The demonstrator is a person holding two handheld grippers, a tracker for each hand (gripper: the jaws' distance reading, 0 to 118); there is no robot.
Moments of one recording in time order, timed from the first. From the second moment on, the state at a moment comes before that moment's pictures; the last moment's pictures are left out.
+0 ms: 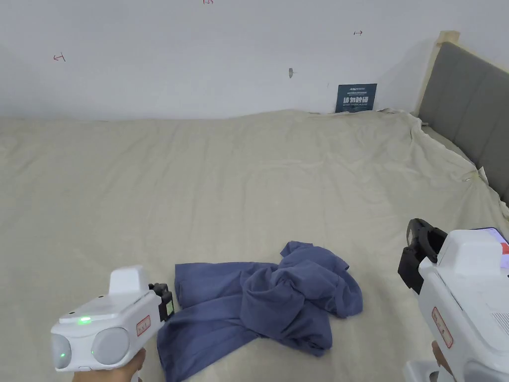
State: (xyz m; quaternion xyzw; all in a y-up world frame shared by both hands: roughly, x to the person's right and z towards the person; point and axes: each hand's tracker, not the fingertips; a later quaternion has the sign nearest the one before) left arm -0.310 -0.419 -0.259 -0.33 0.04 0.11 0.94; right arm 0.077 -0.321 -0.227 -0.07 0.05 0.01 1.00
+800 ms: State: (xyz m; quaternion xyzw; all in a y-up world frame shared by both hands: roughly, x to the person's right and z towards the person) left arm -0.276 -0.519 -0.269 -0.50 0.06 0.05 0.86; right arm 0.082 -0.353 -0.242 -0.12 0.06 0.00 0.99
